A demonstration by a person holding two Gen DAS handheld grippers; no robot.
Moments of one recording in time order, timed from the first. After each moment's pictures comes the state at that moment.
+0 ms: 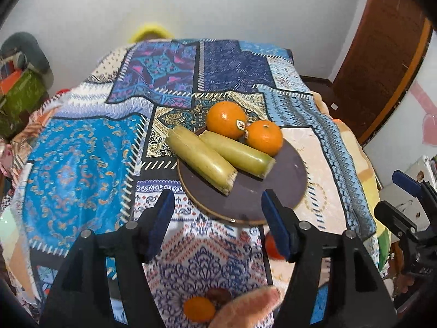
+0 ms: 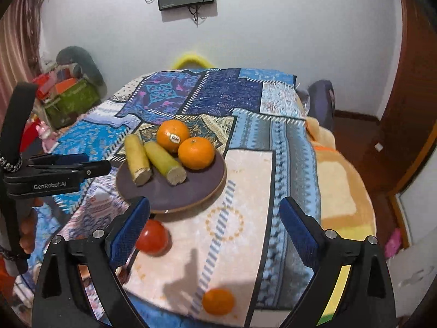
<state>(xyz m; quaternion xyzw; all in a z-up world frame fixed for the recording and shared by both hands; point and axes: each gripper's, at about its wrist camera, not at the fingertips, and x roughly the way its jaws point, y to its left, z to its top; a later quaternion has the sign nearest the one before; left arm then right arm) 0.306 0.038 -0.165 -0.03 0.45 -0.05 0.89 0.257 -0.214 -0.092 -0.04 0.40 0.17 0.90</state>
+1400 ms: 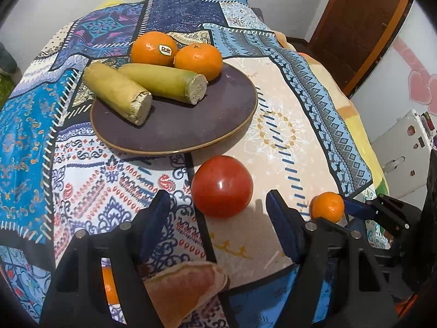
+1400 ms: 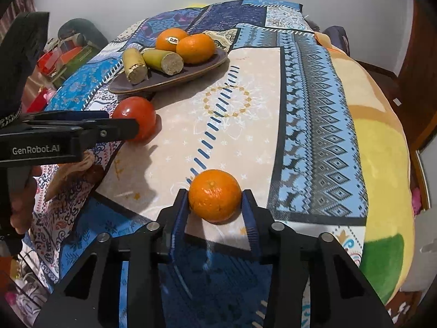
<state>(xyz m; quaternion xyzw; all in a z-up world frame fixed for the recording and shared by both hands) 0.291 -0.047 -0.242 -0.01 0.53 -0.12 0.84 0.207 -0.240 -0.187 -0.02 0.50 0.19 0.84</state>
